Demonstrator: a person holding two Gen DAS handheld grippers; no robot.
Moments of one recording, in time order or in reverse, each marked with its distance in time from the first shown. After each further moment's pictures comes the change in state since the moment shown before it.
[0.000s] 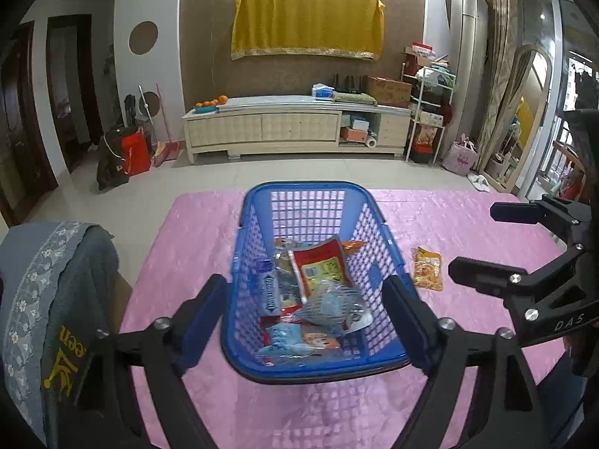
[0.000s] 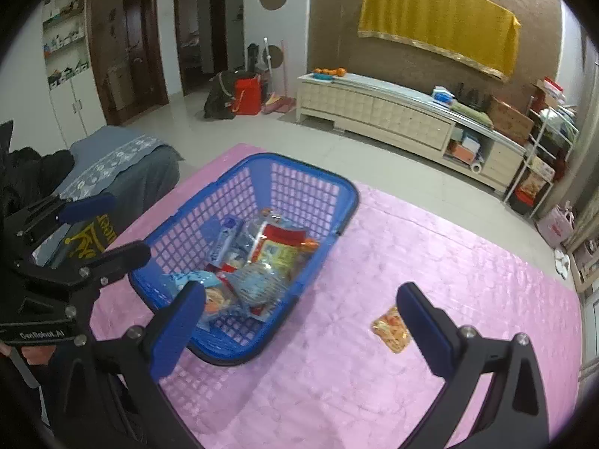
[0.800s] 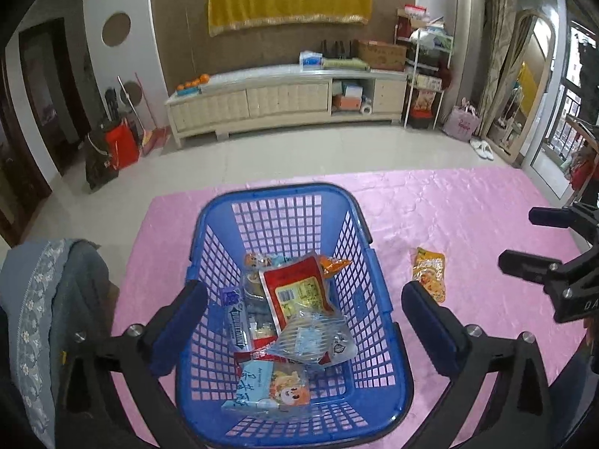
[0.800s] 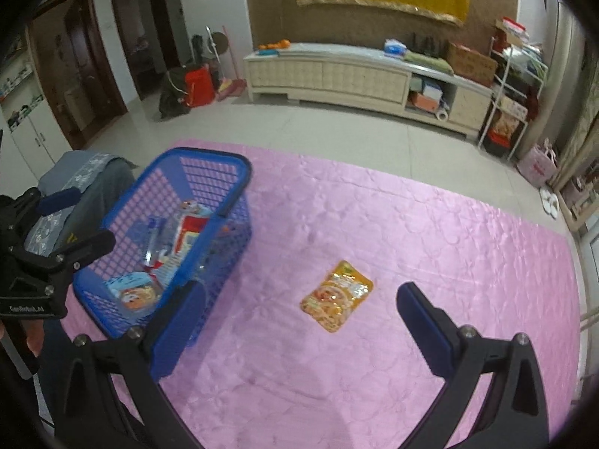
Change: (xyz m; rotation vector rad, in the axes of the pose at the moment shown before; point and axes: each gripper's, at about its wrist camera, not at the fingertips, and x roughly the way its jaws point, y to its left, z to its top) left arm 0.075 -0.037 0.053 0.067 0.157 0.016; right arm 0.025 -0.109 -0.004 0.195 0.136 -0.046
